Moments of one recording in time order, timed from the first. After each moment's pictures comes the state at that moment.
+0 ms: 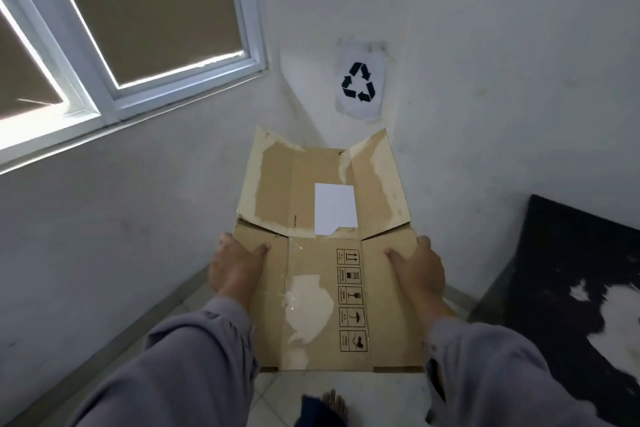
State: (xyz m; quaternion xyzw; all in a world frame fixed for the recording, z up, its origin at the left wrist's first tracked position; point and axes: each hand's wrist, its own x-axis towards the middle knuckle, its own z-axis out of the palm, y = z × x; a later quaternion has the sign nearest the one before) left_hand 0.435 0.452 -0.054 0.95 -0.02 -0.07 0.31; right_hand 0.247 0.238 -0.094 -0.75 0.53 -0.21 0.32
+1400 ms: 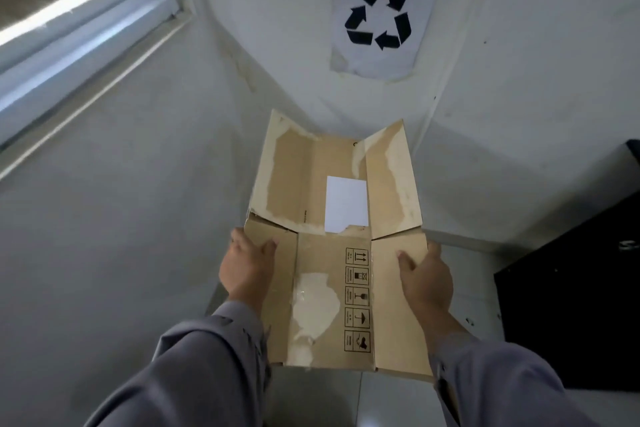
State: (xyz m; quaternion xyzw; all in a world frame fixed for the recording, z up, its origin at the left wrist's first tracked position) left_hand 0.893 0.304 -0.214 0.92 -0.27 -0.15 0.22; right_hand 0.633 0.213 -0.233 -0.61 0.74 -0.19 0.20
